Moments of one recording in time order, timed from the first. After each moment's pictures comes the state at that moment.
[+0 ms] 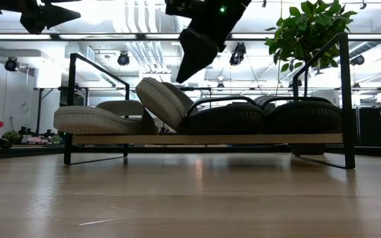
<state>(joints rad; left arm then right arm) -0.39 0.26 0.42 0.04 -0.89 0.12 0.18 1.91 1.55 -0.60 0.65 -0.01</state>
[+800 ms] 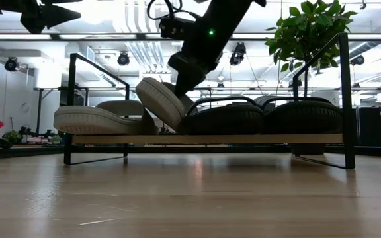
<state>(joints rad) -0.39 0.26 0.42 0.04 -0.89 0.14 0.13 1.98 1.54 -0.55 0.68 0.03</state>
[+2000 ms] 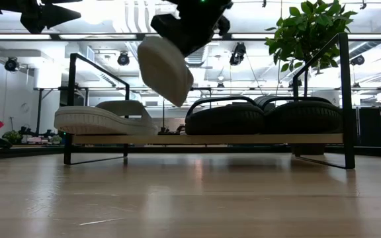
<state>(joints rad) -0.39 0.26 0.42 0.04 -0.89 0.14 0.19 1.98 1.68 -0.60 0.91 0.23</state>
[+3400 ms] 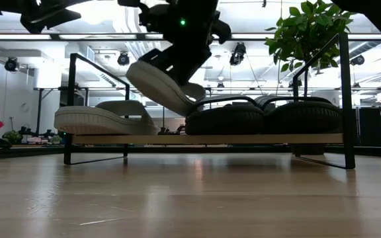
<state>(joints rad) -0.39 0.26 0.41 0.04 -0.89 0.16 0.25 2.42 2.27 -1.45 1.01 0.80</state>
